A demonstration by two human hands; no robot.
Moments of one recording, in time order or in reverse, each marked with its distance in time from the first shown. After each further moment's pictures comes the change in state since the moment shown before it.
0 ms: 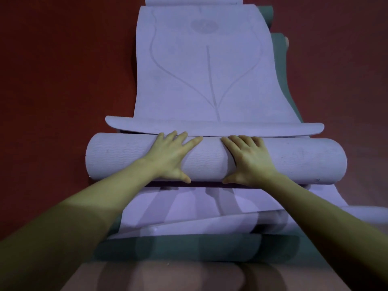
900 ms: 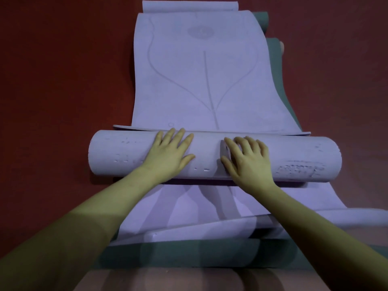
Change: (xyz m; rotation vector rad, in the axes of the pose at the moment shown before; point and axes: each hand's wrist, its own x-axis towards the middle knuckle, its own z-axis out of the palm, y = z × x) left_hand 0.010 0.000 0.018 -0.053 0.325 -0.022; right_hand -0.006 -0.009 0.011 -0.031 0.247 0.182
